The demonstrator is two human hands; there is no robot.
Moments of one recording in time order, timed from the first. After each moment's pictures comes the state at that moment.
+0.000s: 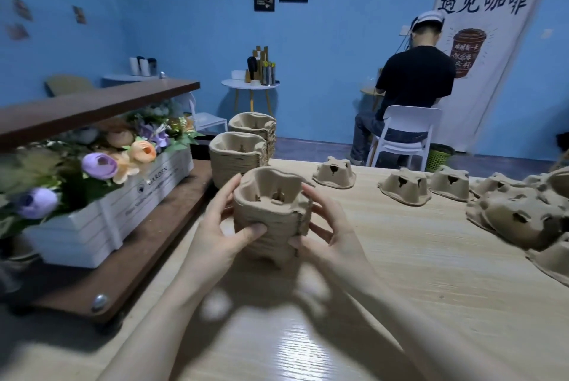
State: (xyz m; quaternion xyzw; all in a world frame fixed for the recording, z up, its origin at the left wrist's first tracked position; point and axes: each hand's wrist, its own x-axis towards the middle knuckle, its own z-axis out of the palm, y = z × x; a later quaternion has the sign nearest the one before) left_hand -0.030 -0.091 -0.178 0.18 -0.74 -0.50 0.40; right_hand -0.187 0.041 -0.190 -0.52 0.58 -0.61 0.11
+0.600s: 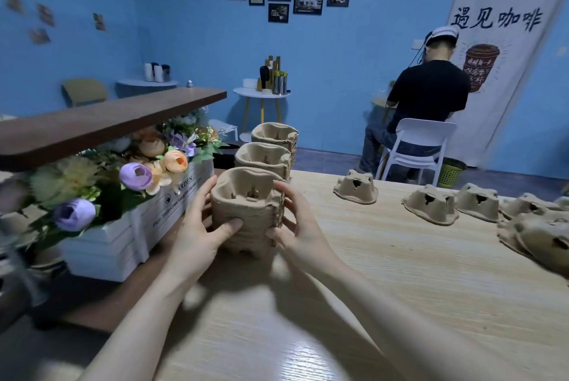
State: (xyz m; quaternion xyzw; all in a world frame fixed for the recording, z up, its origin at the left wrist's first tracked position) left_hand -0.002 -0.164 -0.183 0.22 -0.69 -0.53 0.44; right_hand -0.162 -0.062 -0.192 -0.53 0.62 -0.57 0.14
